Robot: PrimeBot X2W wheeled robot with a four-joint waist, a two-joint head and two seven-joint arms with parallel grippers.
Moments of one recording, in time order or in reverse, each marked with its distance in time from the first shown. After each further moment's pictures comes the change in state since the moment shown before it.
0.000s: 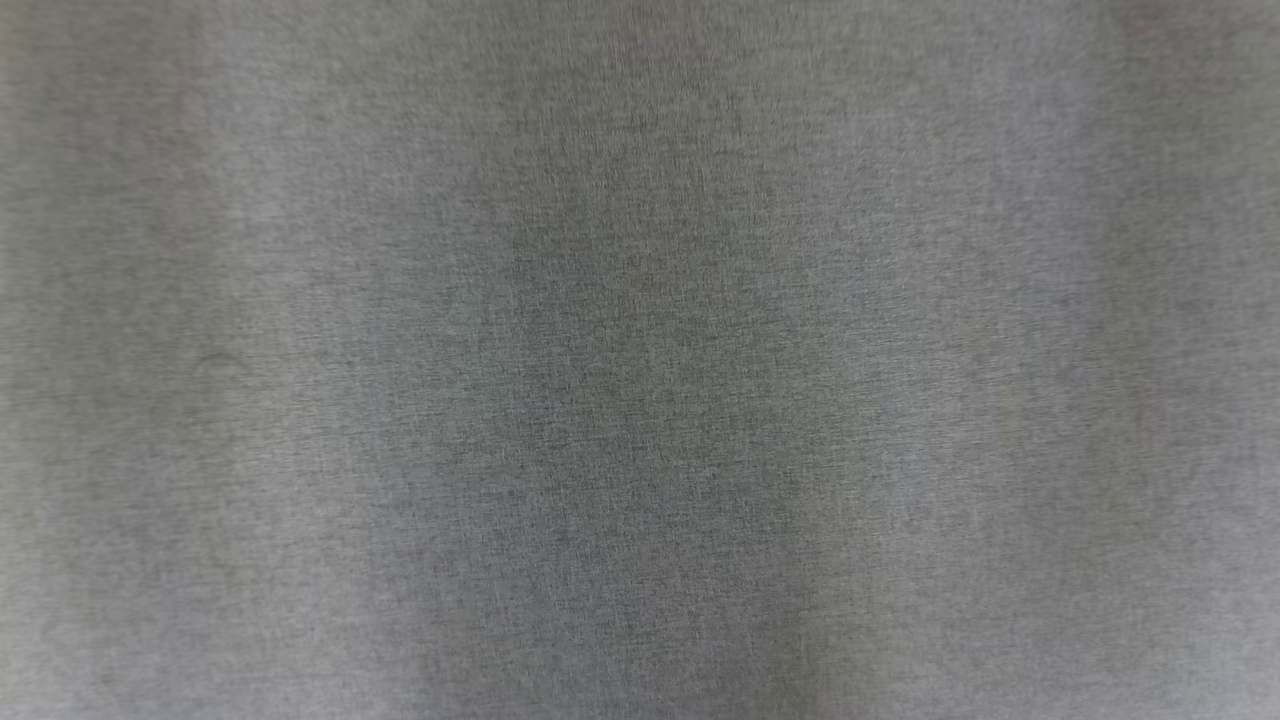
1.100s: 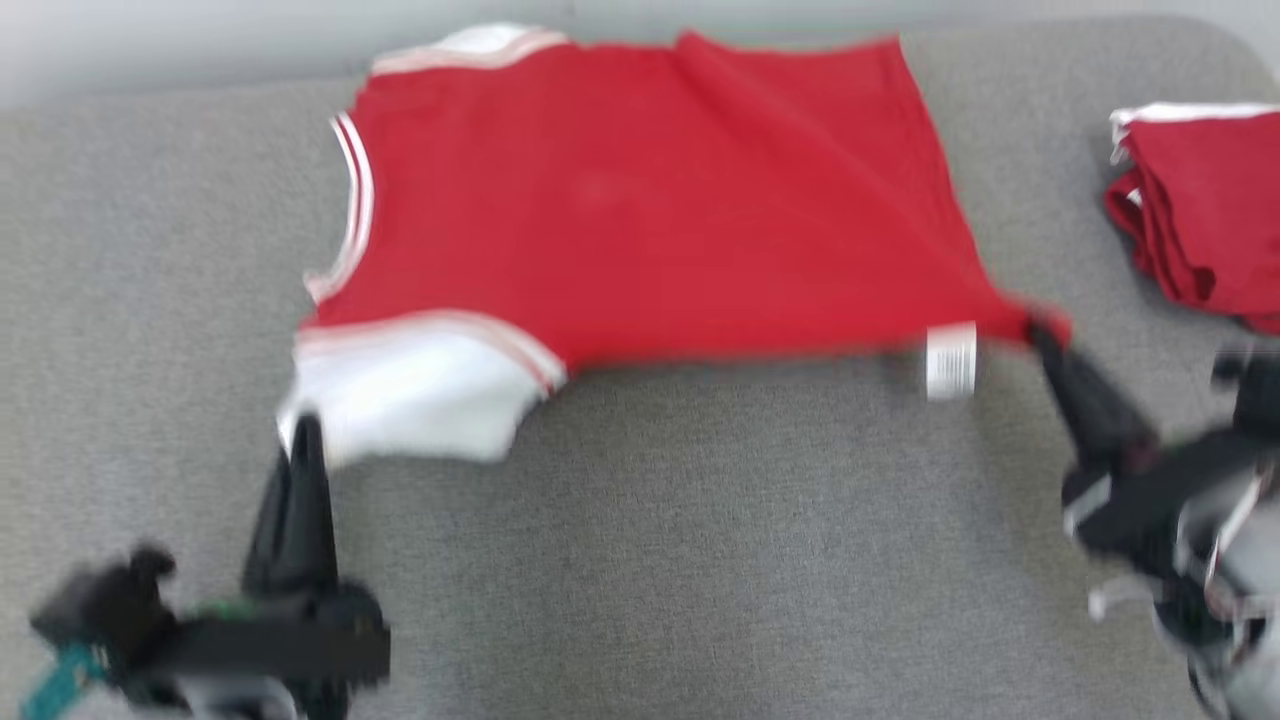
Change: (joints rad) left arm 1.959 0.064 0.241 -1.258 -0.130 0.297 -0.004; right arm 1.394 -0.250 -0.078 -0.654 0.234 0.000 -0.063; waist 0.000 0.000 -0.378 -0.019
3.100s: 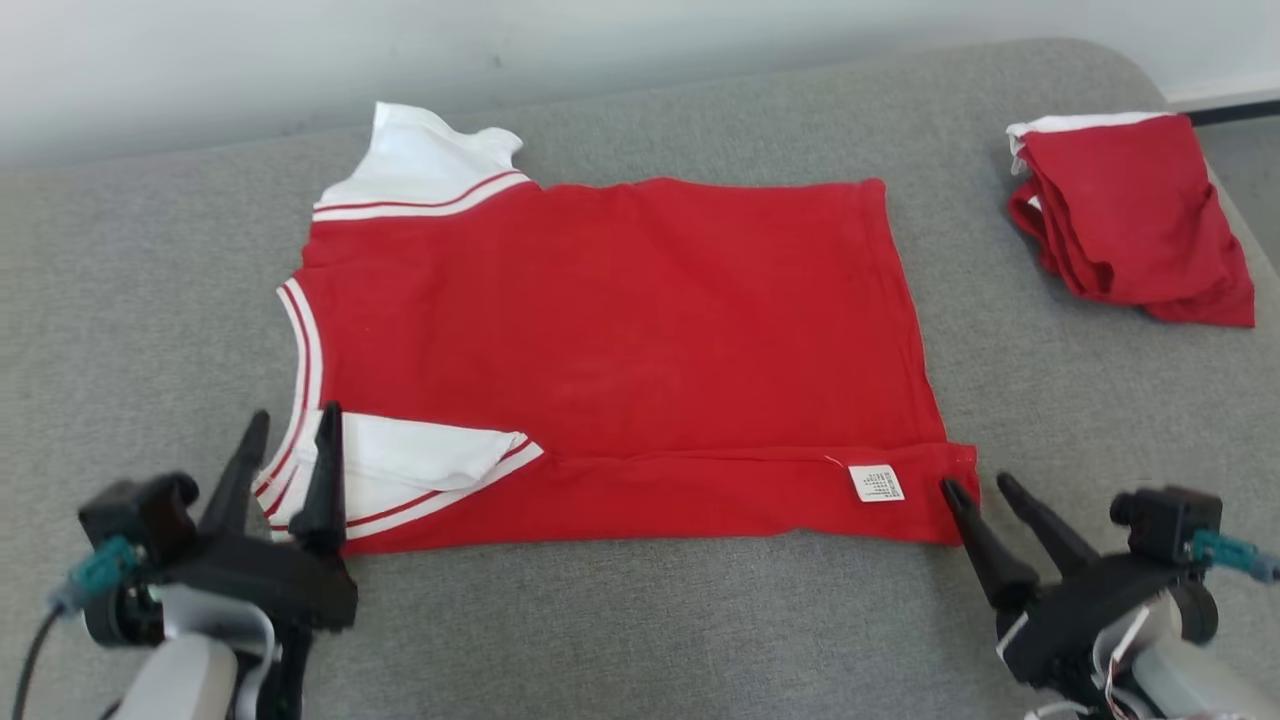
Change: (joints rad) left arm -0.185 -0.011 0.038 0.509 0.175 -0.208 0.038; right arm 0.247 0.193 -0.139 0.129 -0.237 0.000 0.075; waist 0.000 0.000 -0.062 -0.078
